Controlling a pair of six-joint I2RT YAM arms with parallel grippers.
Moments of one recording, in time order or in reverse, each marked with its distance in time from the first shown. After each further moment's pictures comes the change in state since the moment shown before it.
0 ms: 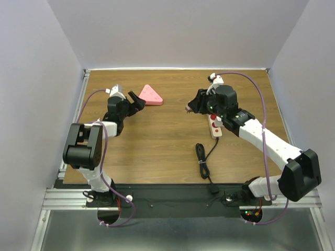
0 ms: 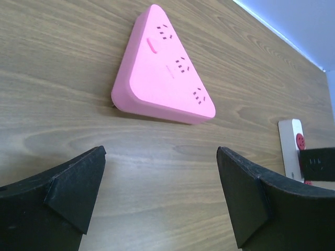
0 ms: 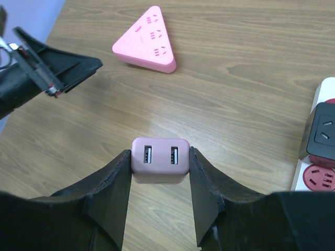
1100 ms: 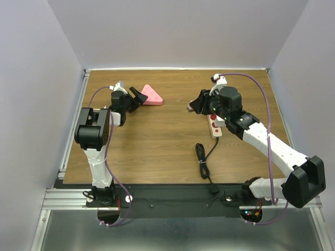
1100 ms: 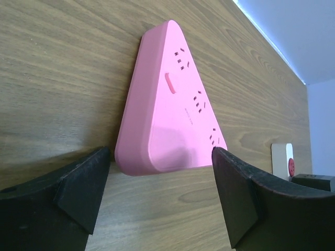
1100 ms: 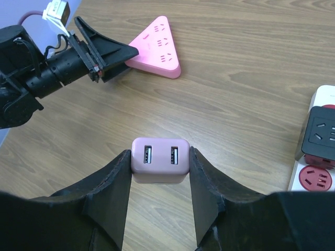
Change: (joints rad) left arm 0.049 0.360 0.254 0.077 0.125 -0.146; right arm 0.000 -0.074 -0.026 0.003 -0.018 -0.014
